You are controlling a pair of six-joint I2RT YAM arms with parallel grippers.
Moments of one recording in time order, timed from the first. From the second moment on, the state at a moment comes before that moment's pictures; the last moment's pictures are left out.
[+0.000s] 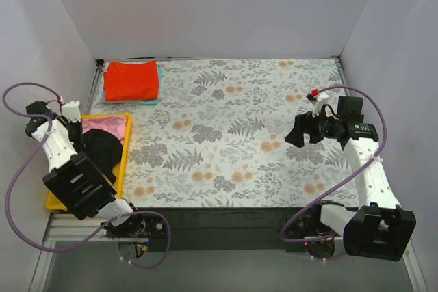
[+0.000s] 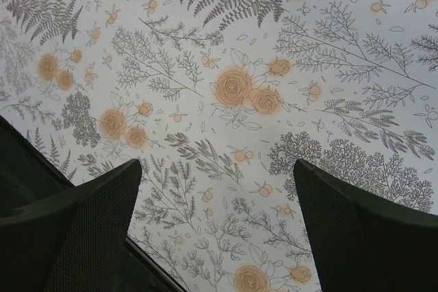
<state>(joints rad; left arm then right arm) 0.73 1.51 1.17 -0.88 0.23 0.61 -0.08 1.09 0.91 -0.72 -0.72 -0.29</state>
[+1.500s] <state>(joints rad) 0.22 1.60 2.23 0.01 0.88 -0.89 -0.08 1.07 0.91 -0.71 -0.71 -0.28</state>
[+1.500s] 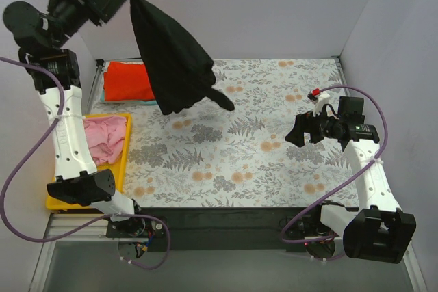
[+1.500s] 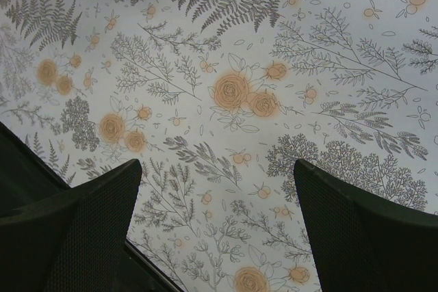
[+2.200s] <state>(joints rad) 0.22 1.43 1.34 -0.82 0.88 0.24 0.31 1.41 1.16 -0.71 -0.61 -0.30</state>
